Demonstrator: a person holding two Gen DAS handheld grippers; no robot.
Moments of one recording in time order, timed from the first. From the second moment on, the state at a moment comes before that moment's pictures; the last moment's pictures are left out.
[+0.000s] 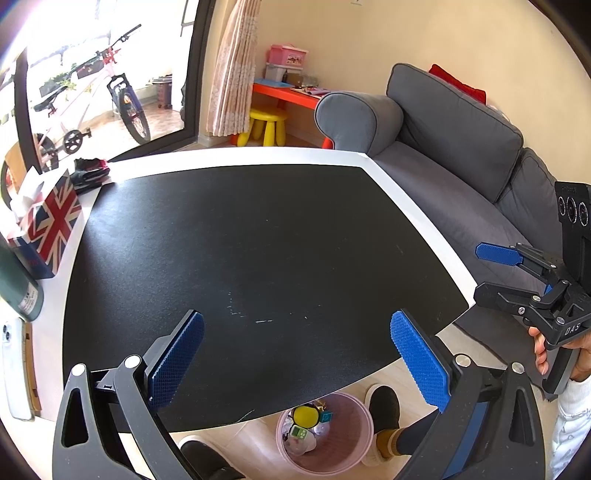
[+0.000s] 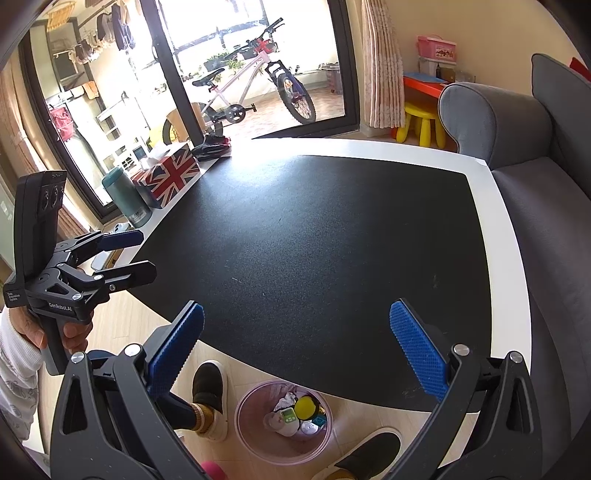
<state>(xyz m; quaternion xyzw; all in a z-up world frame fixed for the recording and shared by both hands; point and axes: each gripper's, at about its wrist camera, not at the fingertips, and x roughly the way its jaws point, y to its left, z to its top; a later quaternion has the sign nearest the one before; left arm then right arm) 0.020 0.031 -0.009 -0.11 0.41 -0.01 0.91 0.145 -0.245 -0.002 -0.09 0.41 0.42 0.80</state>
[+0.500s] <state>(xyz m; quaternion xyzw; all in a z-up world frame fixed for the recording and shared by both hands) 0.021 0.029 -0.009 -0.11 0.41 -0.01 0.91 0.145 -0.245 -0.003 -0.09 0.41 0.42 0.80</state>
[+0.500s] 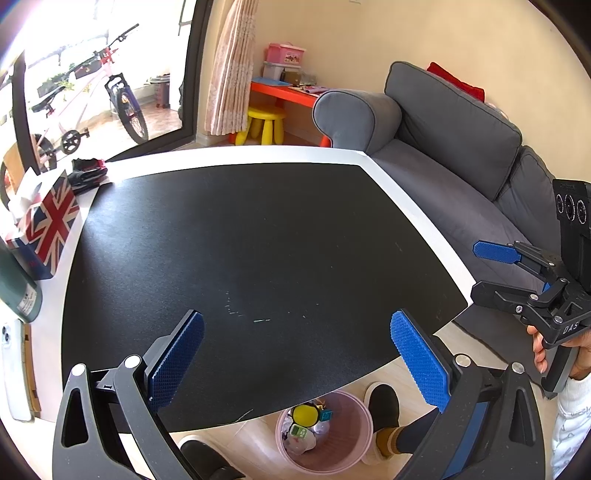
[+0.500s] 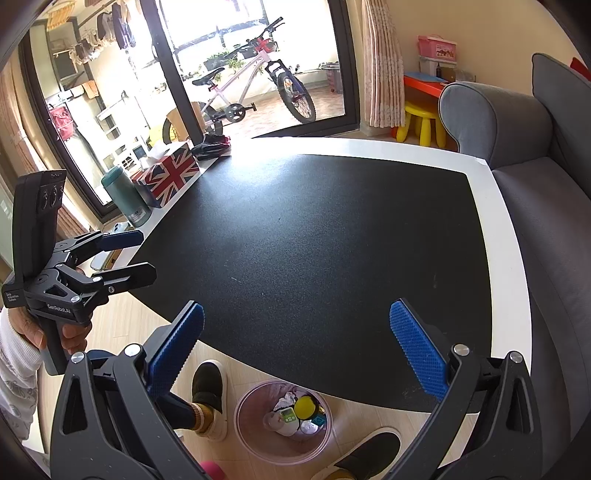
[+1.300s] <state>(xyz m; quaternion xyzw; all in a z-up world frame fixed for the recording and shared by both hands) 0.025 0.026 -0.012 -0.10 0.42 0.00 0.90 0.146 -0.246 -0.004 -0.09 0.41 0.42 0.80</state>
